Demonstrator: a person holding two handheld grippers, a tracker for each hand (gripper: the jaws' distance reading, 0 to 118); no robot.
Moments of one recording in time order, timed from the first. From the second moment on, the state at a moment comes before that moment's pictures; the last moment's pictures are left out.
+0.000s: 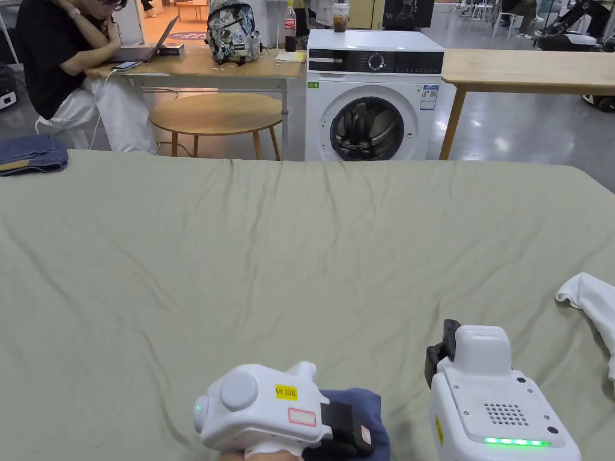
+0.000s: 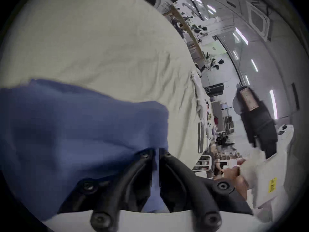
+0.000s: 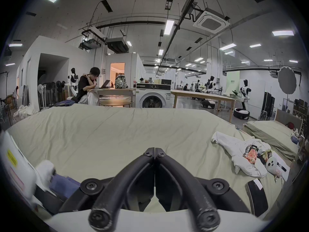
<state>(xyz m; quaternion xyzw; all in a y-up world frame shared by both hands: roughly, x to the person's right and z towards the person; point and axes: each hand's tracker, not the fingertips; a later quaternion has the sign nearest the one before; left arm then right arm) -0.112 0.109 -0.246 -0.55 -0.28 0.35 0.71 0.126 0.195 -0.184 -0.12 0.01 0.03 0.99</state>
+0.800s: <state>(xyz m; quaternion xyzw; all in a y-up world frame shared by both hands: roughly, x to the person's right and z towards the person) -0.194 0.218 -0.178 -0.20 -0.05 0.03 0.98 0.109 0.208 -0.201 -0.10 0.02 0.02 0.99</state>
